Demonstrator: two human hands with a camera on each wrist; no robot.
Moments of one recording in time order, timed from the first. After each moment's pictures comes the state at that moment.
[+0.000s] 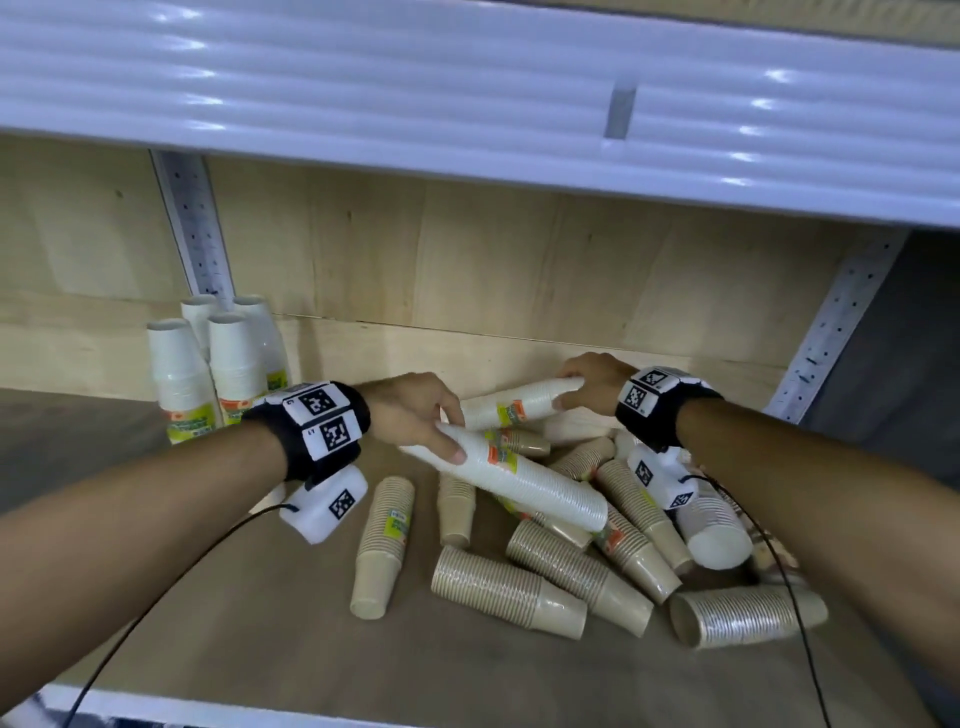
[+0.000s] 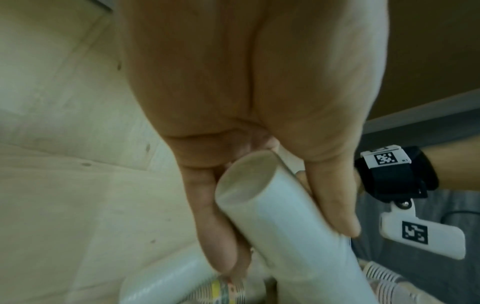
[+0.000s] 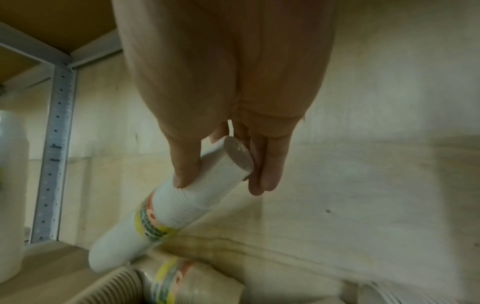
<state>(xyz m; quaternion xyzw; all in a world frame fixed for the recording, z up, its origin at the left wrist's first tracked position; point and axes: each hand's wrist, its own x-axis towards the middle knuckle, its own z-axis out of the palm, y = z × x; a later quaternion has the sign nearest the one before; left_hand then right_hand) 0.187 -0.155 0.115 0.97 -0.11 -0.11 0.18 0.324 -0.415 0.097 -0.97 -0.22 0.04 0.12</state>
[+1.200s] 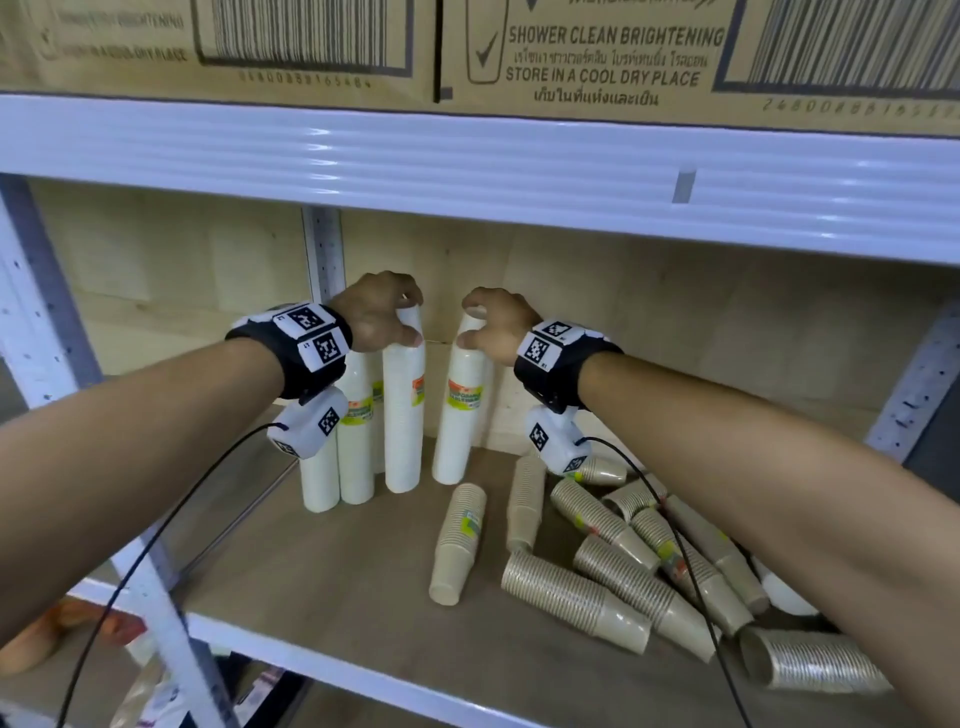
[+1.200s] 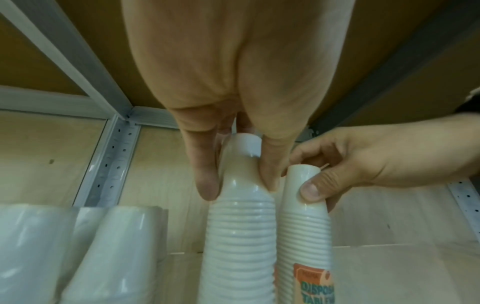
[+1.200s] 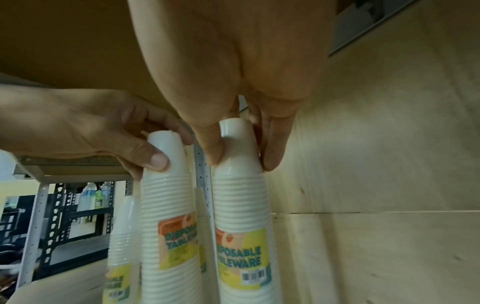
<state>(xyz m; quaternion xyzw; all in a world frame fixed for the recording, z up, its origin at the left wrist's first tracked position) 0.147 -0.044 0.201 0.97 0.04 0.16 0.17 0.226 -0.227 0.185 -0.88 -0.35 -0.06 0.33</state>
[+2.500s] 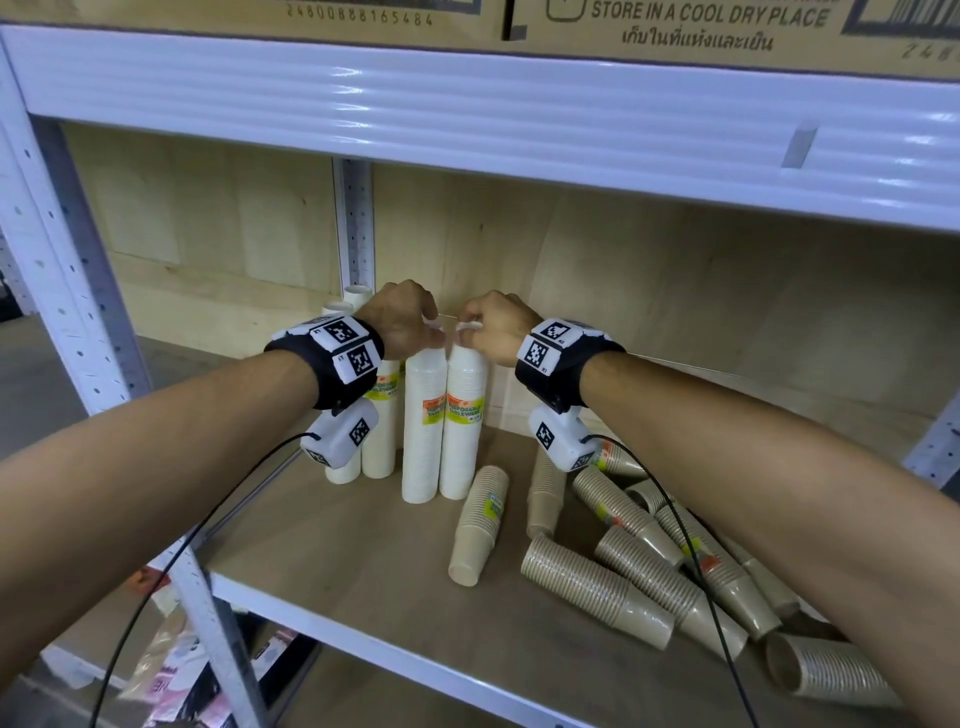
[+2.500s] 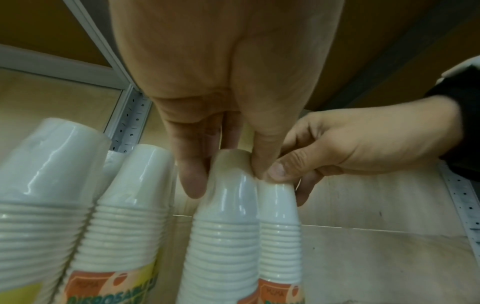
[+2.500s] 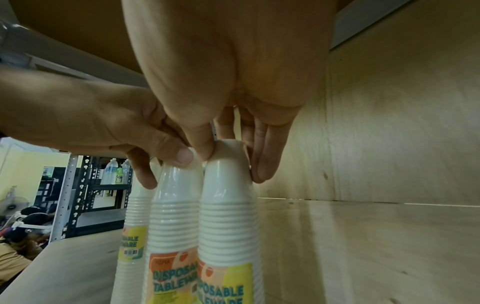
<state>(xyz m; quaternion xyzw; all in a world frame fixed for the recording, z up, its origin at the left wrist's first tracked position) 0.154 -0.035 0.157 0.97 0.12 0.16 0.17 0.222 -0.186 0.161 -0.90 -0.38 -0.04 0.22</state>
